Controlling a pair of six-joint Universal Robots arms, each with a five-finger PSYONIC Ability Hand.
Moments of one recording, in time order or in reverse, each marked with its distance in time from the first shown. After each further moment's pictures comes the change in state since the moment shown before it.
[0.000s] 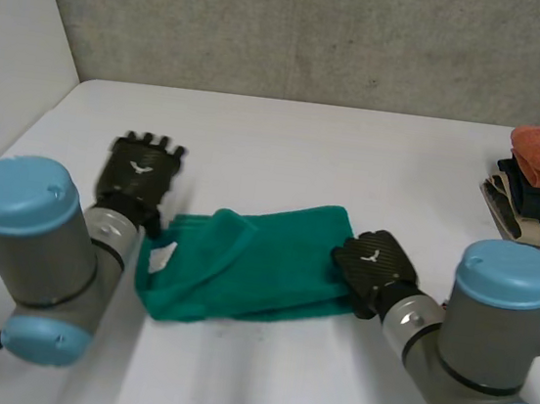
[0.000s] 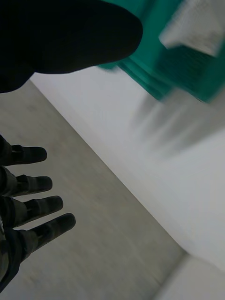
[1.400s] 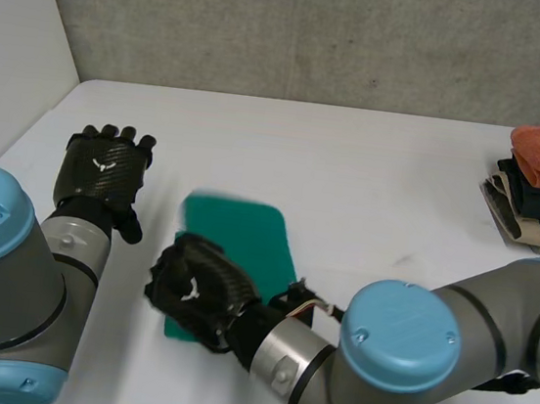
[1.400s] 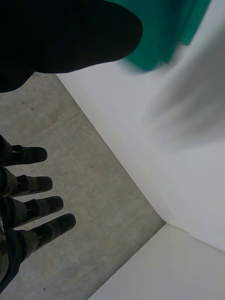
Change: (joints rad) left arm -0.031 0.196 -0.121 -0.041 -0.162 -0.079; right arm 0.338 0.062 -0.125 -0.184 -0.376 -0.323; left_hand 0.000 0.000 0.000 0.000 0.000; right_hand -0.010 -0.021 -0.022 -0.019 -0.012
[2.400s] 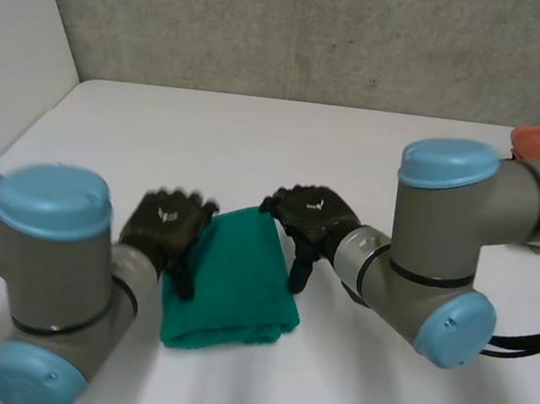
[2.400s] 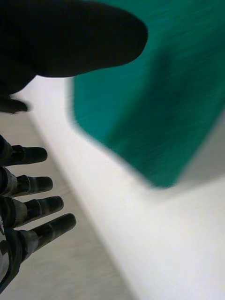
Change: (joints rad) left arm -0.075 -0.183 0.167 -0.266 0.168 -0.147; right arm -0.217 0.148 -0.468 0.635 0.268 0.627; left_hand 0.003 0.001 0.000 0.002 0.000; right_hand -0.747 -0.935 -0.945 -0.933 -0.909
